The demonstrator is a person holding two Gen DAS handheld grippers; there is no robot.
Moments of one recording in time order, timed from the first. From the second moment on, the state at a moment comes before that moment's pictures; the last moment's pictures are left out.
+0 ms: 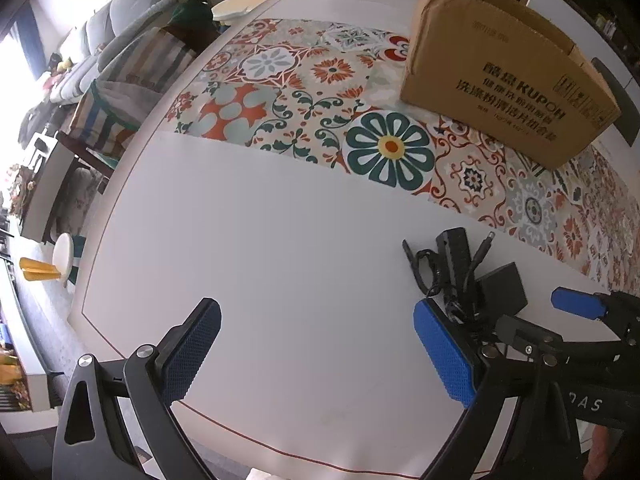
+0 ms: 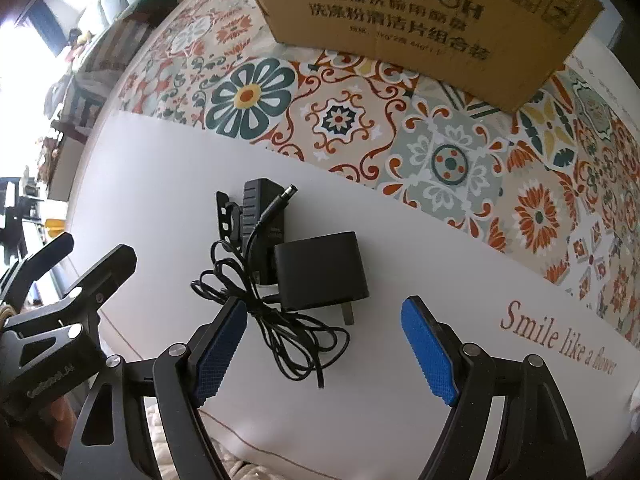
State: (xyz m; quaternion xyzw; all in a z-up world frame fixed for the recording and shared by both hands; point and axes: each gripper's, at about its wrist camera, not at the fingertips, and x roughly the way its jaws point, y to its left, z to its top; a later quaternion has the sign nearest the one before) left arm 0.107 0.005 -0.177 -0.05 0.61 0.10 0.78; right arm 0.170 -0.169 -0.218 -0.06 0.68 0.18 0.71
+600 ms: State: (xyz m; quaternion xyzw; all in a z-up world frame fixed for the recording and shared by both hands) left arm 0.111 0.002 -0.188 -0.05 0.62 0.12 0.78; right arm 0.187 -0.160 -0.252 -0.07 0.70 0.19 0.69
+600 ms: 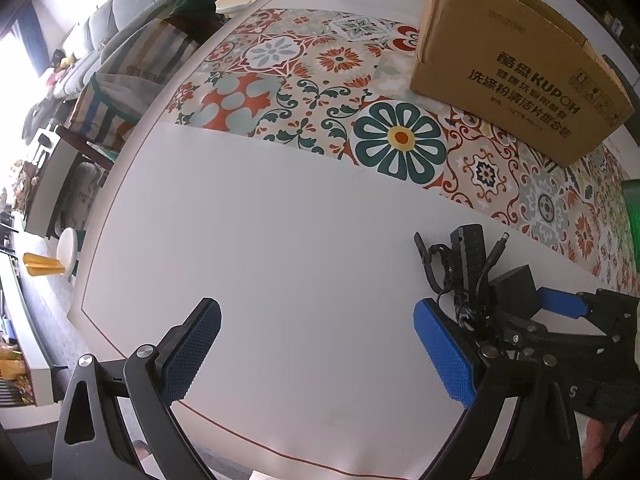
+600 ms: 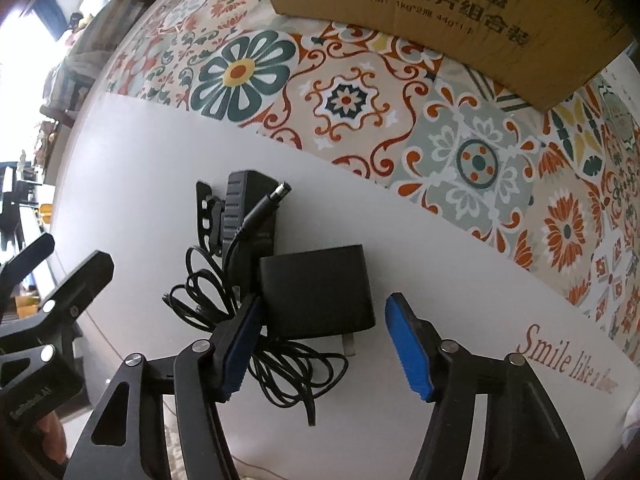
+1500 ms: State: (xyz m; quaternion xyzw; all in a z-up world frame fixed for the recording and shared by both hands) left arm 0.110 -0.012 -0.195 -0.03 0.62 0.06 0.78; right arm 0.161 -0.174 -0.245 -0.06 0.68 0.14 0.72
